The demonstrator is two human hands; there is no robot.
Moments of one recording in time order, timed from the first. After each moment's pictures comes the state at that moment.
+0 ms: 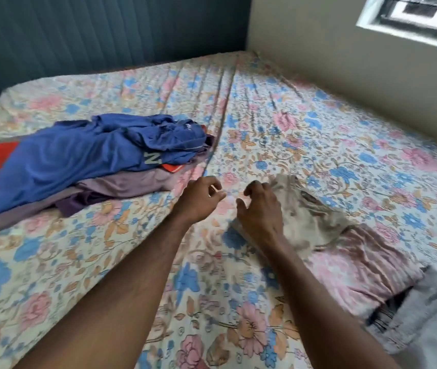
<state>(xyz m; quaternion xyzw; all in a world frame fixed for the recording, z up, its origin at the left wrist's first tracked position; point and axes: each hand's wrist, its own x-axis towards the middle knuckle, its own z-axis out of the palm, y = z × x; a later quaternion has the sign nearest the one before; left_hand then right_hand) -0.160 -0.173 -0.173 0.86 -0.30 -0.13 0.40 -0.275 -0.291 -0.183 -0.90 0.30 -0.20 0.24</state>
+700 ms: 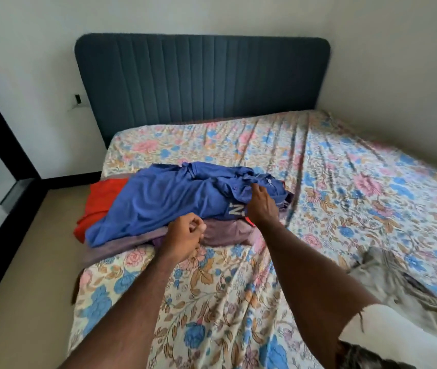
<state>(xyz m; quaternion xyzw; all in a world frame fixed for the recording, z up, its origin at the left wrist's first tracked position) -0.048 0.022 -0.154 0.87 -0.12 -0.07 0.46 -0.012 -0.225 -0.175 -0.96 0.21 -0.09 0.19</state>
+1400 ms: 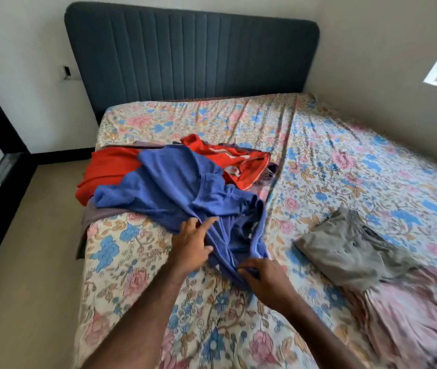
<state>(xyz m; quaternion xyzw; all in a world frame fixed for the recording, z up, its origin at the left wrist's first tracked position) -0.169 0.037 -0.216 0.94 -0.25 -0.06 0.24 -0.310 -0.144 -0.217 -0.95 0.06 -0.04 0.32</state>
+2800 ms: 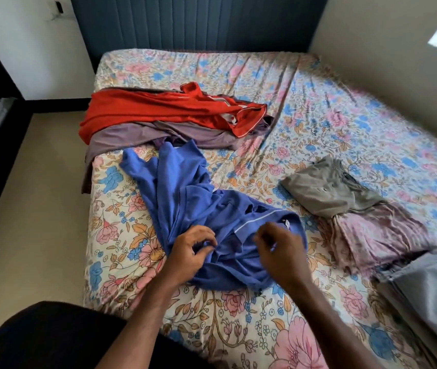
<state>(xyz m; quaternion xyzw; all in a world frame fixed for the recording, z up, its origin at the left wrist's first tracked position) -0.353 0.092 -0.264 0.79 -0.27 -0.06 0.55 -0.450 -0.114 -0.197 -0.94 0.13 -0.15 0.28</state>
